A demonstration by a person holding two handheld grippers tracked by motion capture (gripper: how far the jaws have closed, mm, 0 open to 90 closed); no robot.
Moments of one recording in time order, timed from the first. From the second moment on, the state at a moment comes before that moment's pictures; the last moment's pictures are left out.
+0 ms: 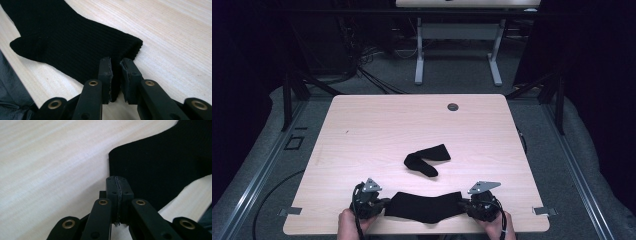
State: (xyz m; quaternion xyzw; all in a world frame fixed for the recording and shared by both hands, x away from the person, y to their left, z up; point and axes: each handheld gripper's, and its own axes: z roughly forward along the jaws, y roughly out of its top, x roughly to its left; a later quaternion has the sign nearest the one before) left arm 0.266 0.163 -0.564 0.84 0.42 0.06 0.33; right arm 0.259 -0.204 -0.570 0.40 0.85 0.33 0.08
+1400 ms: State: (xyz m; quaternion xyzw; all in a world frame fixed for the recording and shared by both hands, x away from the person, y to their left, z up) left arm 0.360 0.143 -0.526 0.82 0.44 0.09 0.36; right arm 0.326 -0.226 -0.538 0.42 0.82 0.38 0.10
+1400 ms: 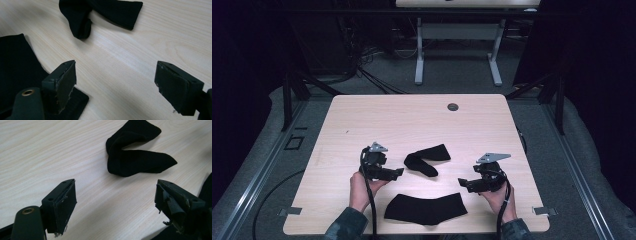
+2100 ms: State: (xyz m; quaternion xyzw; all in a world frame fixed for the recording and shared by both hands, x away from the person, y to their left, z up) left arm 0.416 0.083 -0.551 0.86 0.41 0.10 0.30; right arm 0.337 -0.223 -0.542 0.43 0.81 0.38 0.09
